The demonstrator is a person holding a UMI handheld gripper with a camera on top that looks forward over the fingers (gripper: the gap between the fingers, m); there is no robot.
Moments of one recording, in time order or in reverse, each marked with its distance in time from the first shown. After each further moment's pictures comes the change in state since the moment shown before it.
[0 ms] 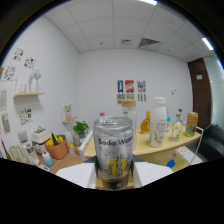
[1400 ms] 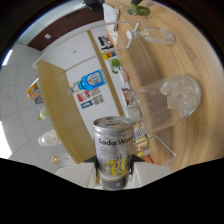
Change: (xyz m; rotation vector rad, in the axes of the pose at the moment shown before) arm 0.091 0.149 0.027 -0.044 -0.302 1.864
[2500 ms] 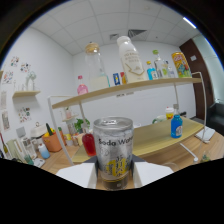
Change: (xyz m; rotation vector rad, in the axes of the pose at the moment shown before) arm 0.025 0.026 0.018 0.023 0.242 -1.710
